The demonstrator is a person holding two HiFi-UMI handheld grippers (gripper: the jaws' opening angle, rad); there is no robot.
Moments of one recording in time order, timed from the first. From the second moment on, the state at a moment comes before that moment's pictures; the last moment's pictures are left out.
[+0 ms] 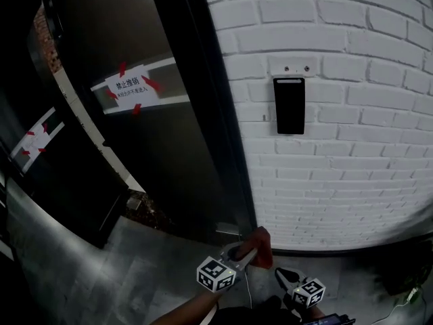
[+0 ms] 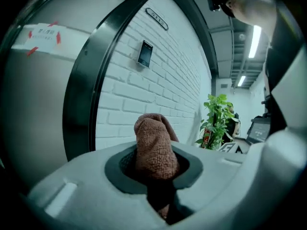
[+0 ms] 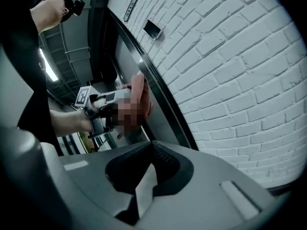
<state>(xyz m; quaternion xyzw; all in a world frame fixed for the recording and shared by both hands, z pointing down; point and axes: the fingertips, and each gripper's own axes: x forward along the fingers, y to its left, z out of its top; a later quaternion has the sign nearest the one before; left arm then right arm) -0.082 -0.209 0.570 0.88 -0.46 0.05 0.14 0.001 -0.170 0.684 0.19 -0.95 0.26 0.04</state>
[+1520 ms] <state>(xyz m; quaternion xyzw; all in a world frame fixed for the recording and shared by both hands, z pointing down) -0.087 0.034 0.675 0.92 -0.34 0.06 0.21 -0.007 0.040 0.665 0.30 -0.93 0.19 0.04</state>
